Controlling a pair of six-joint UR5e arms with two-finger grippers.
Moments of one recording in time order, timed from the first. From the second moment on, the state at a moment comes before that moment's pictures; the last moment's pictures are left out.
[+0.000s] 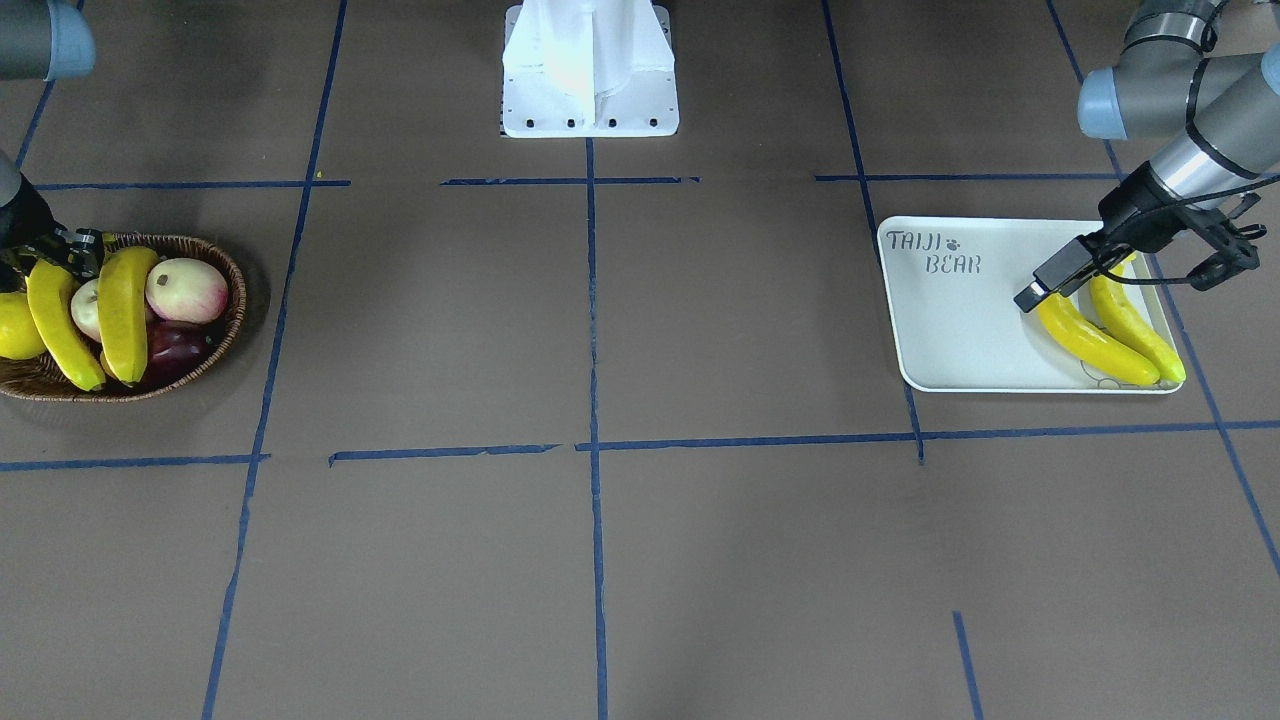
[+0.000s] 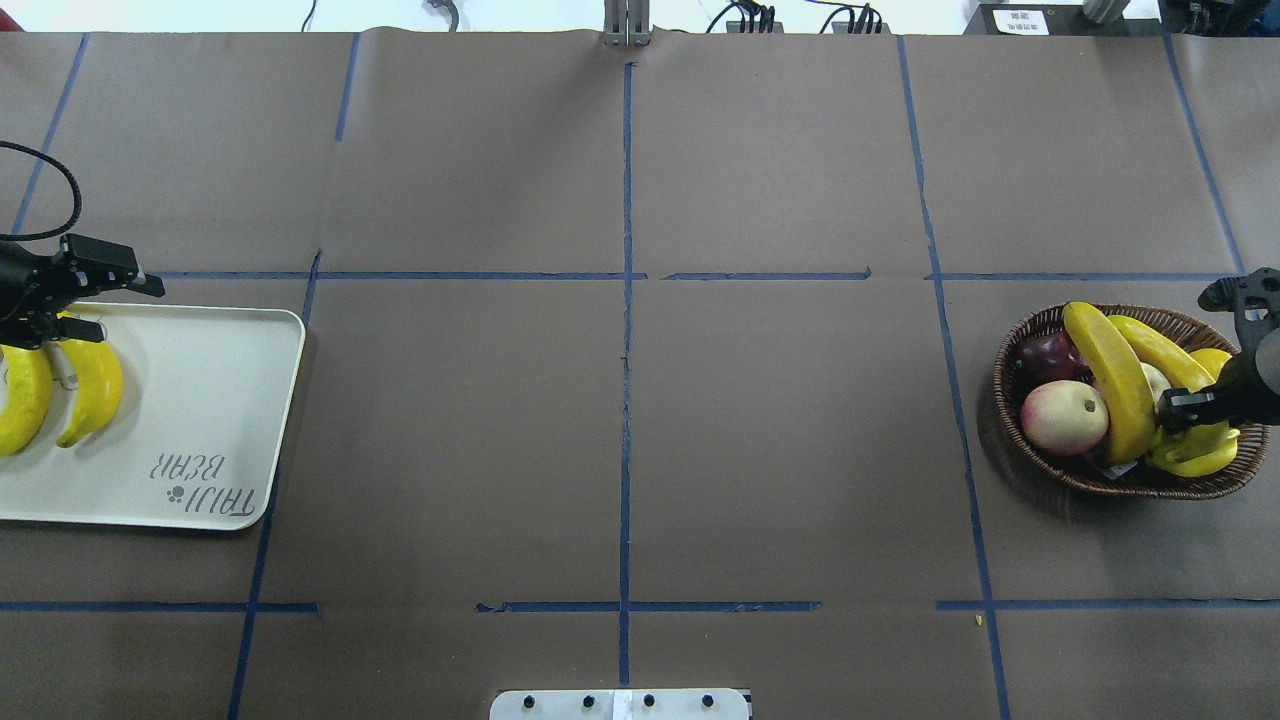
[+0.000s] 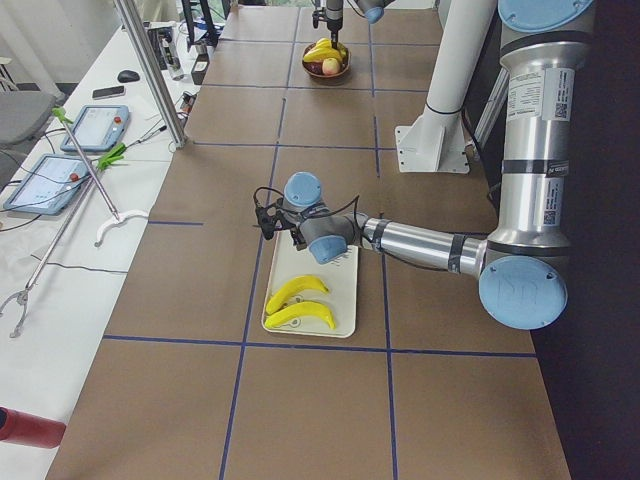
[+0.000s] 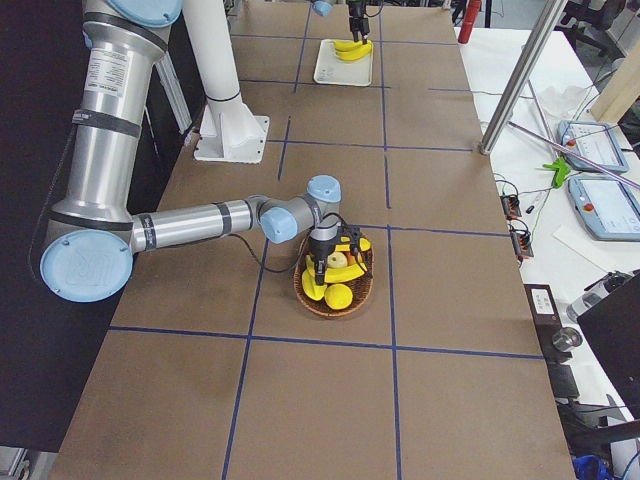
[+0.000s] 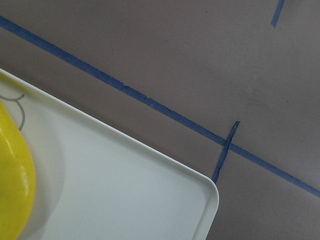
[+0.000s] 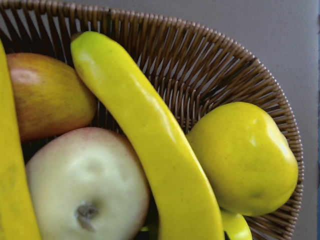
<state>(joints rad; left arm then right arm) -1.05 -1.55 -1.69 -2.44 -2.30 -1.46 0.90 -1.79 1.89 -1.31 2.00 0.76</state>
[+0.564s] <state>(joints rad) -1.04 -1.55 -1.69 -2.44 -2.30 -1.46 0.93 -1.78 1.91 -1.31 1.95 0.76</state>
